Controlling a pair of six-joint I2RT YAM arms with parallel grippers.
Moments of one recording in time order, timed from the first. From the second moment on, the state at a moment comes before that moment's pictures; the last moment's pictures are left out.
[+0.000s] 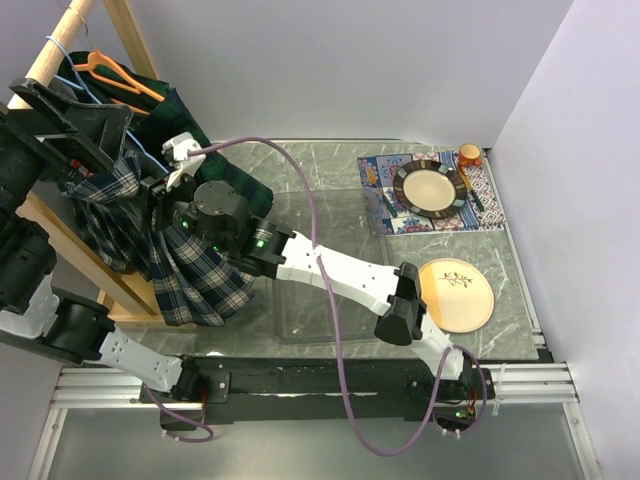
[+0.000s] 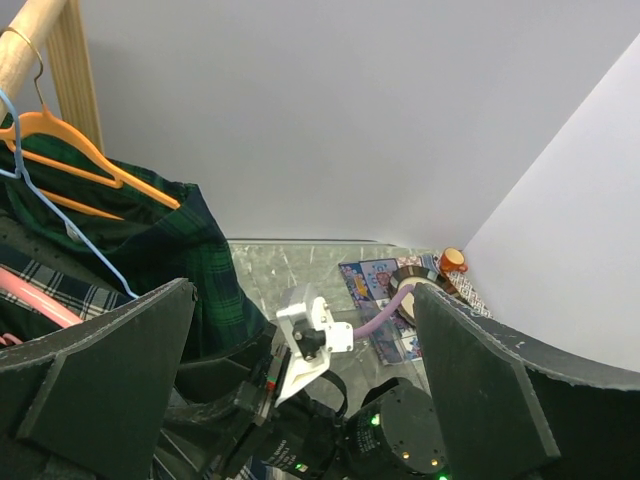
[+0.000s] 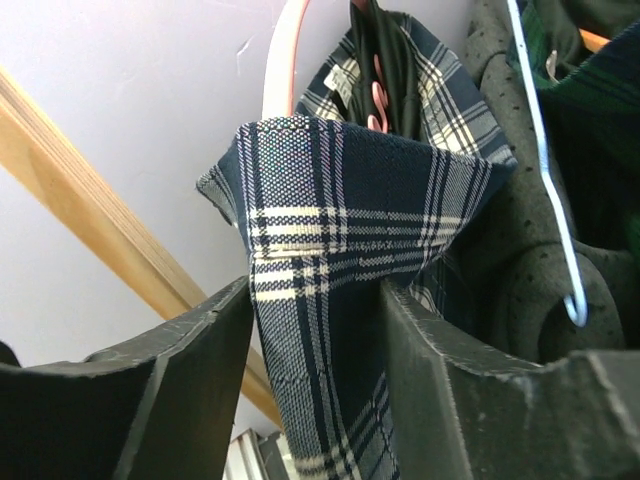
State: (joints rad) left arm -1.80 1.21 2.27 0.43 -1.51 1.19; right arm 1.25 2.20 2.37 0.04 0.23 0.35
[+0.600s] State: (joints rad) left arm -1.80 1.20 2.21 0.45 -1.51 1.21; right arm 1.26 2.23 2.38 0.16 0.19 0.30
